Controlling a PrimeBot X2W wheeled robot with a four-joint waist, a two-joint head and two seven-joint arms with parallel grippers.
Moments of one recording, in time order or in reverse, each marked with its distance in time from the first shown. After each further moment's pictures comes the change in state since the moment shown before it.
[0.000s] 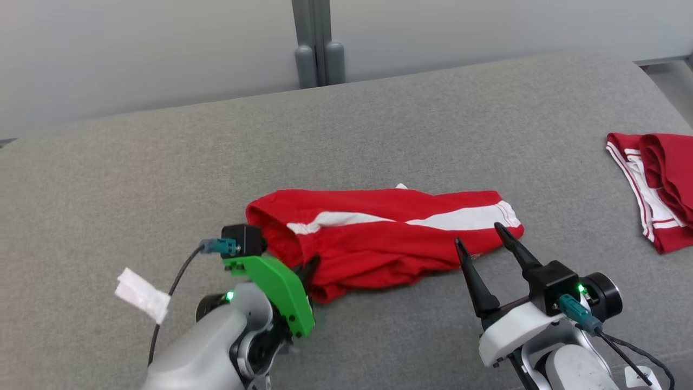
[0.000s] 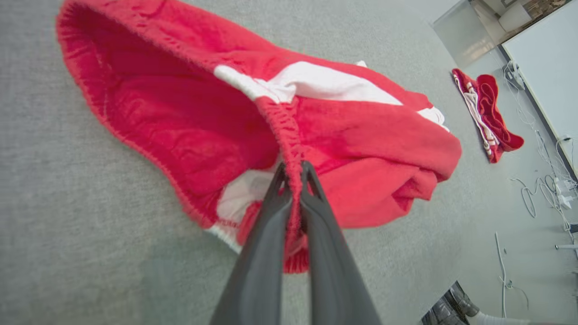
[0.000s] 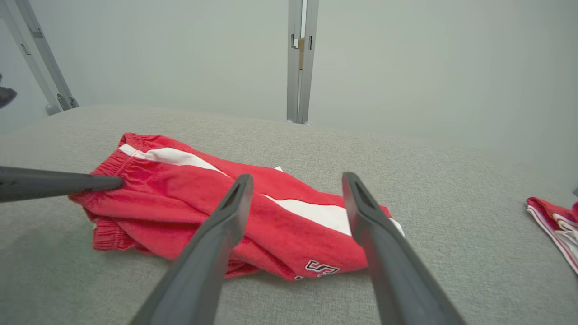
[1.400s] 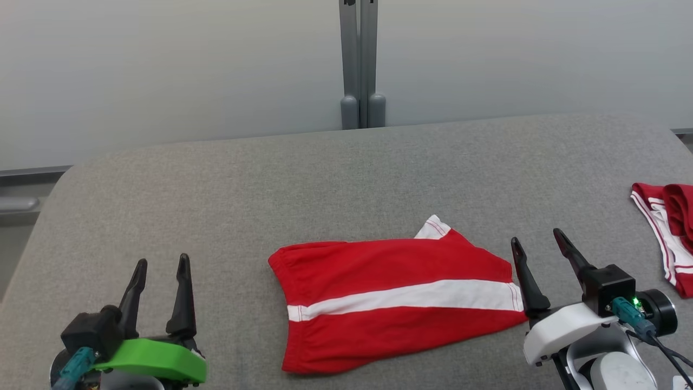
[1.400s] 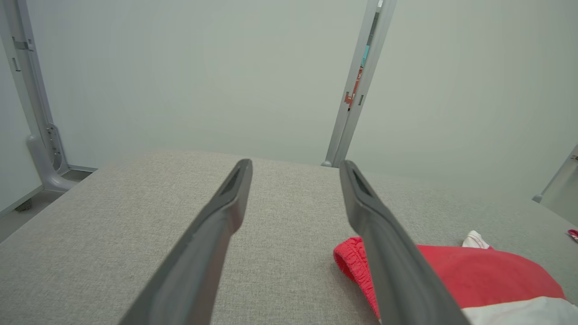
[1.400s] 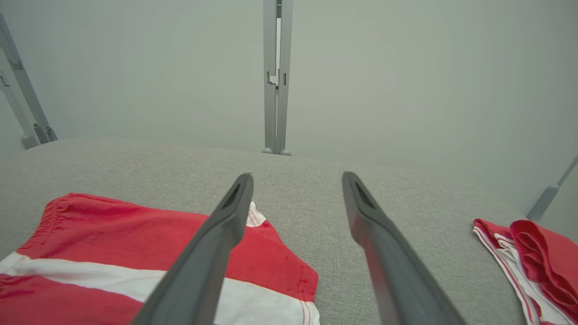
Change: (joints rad) left arm 0.562 0.066 0.726 -0.480 0.711 0.031 -0.306; right arm 0.059 -0.015 -0.159 -0.030 0.011 0.000 0.023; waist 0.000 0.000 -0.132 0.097
